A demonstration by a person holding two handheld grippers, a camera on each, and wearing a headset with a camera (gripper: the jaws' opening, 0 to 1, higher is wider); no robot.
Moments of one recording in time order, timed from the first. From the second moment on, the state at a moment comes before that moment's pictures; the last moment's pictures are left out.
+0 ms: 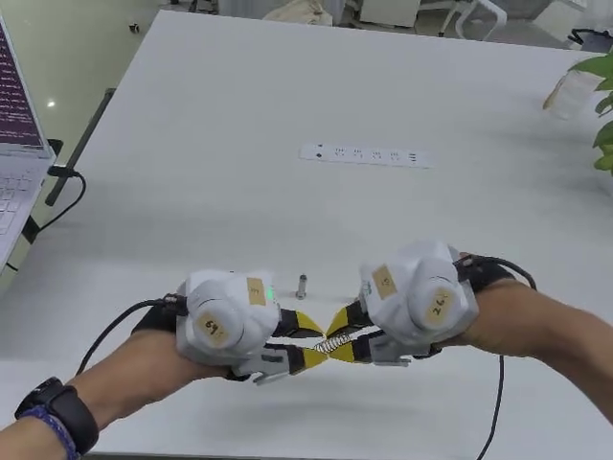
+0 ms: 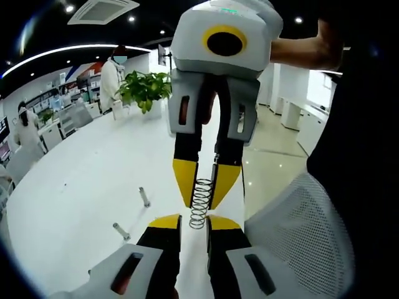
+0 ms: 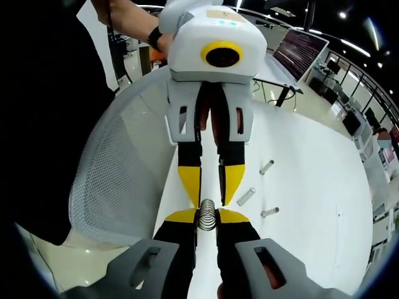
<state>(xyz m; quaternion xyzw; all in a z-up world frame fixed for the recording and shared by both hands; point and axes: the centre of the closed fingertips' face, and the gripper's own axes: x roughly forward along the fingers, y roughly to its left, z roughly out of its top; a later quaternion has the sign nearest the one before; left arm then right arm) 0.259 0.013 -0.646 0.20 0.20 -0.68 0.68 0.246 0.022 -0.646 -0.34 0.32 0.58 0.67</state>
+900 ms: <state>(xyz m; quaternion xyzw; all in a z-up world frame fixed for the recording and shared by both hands) 0.283 0.089 -0.667 0.16 0.24 -0.57 0.77 0.262 0.008 -0.671 -0.33 0.36 0.57 0.67</state>
